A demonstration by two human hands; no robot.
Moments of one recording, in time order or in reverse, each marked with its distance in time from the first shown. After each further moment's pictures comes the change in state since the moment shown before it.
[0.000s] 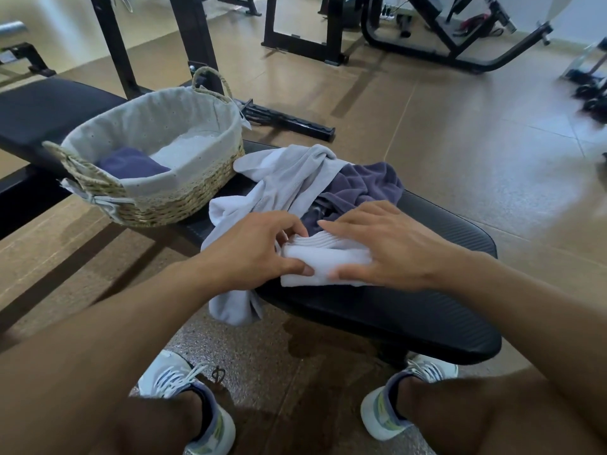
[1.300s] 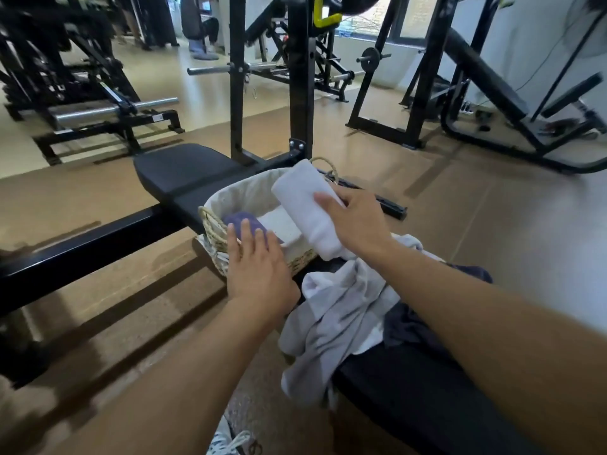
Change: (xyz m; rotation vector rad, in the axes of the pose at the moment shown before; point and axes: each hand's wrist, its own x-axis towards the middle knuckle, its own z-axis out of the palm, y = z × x) left_hand -0.010 -0.061 -0.072 0.716 0.158 -0.717; right_hand 0.223 -0.085 -0.044 0.824 0.501 0.212
